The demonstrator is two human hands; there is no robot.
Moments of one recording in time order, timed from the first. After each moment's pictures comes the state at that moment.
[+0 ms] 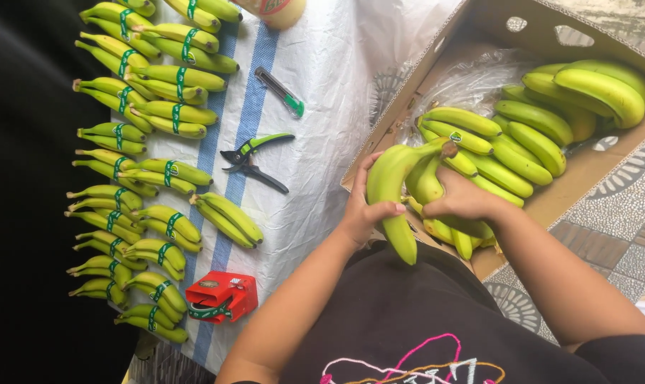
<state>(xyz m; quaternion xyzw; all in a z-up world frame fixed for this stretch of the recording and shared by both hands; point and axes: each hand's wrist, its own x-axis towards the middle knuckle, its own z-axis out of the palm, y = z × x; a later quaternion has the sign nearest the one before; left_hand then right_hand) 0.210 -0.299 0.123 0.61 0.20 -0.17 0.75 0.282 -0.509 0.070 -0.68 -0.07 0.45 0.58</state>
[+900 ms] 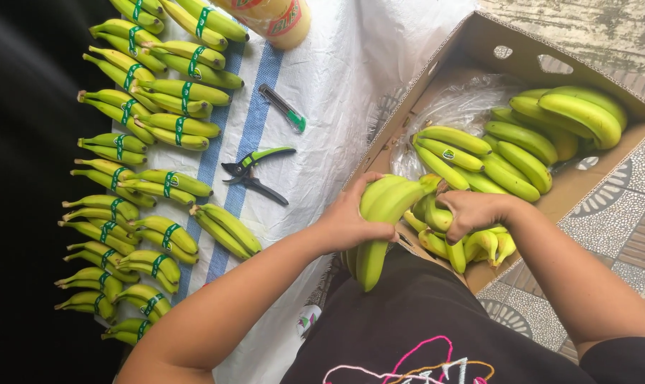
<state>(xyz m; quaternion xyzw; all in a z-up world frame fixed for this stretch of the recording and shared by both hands) 0.262 -0.273 0.255 0.76 0.14 -0.41 0.49 0.302 -0.548 0.015 -0.67 -0.19 0.63 0.34</state>
